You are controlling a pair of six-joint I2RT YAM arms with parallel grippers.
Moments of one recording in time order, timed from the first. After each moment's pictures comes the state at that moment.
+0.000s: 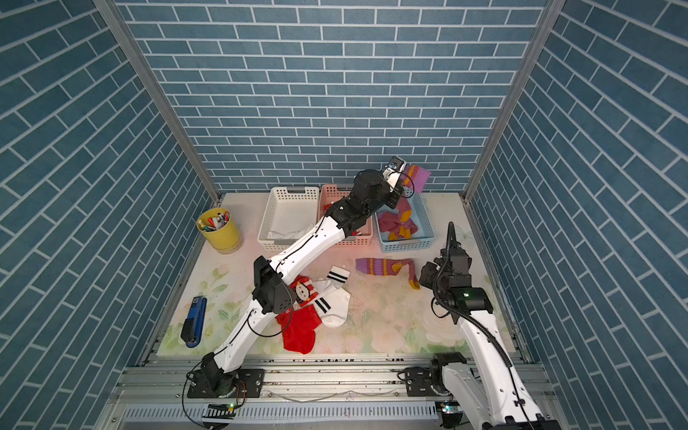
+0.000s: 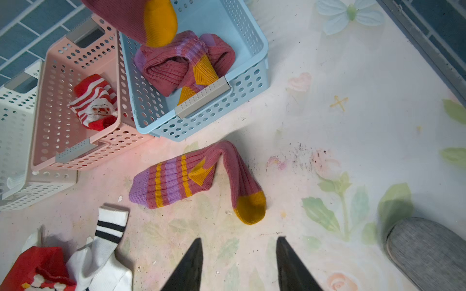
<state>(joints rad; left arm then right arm) -0.84 2.49 2.64 -0.27 -0.17 0.10 0.13 0.84 0.72 -0.66 -0.02 0.45</state>
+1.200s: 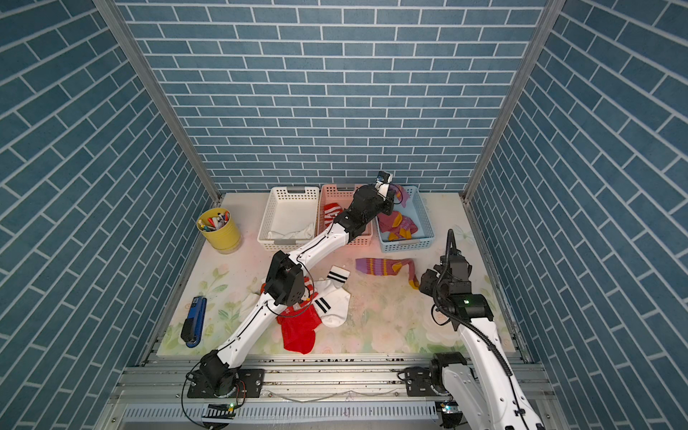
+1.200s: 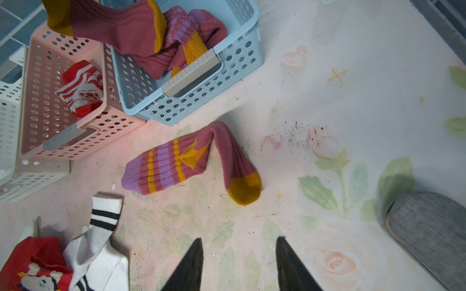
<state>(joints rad) -0.75 2.71 2.62 0.00 -0.05 -0.09 0.13 0.79 0.67 -0.70 -0.03 0.48</state>
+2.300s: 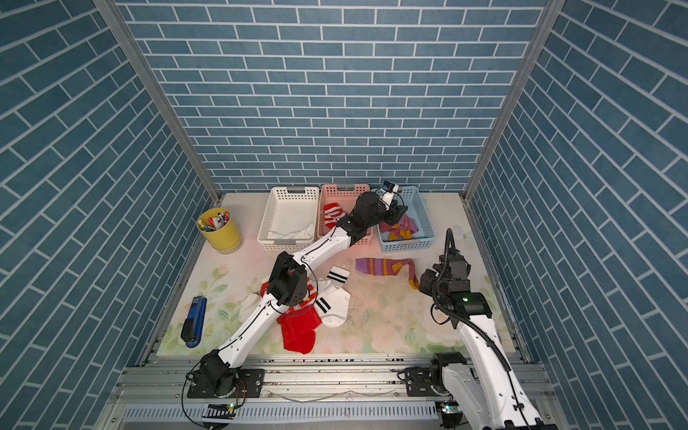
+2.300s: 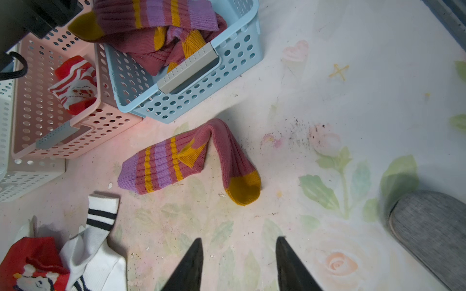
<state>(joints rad) -0.76 2.76 2.61 -0.01 0.17 -0.17 0.13 0.82 0.67 -0.69 -0.03 0.48</state>
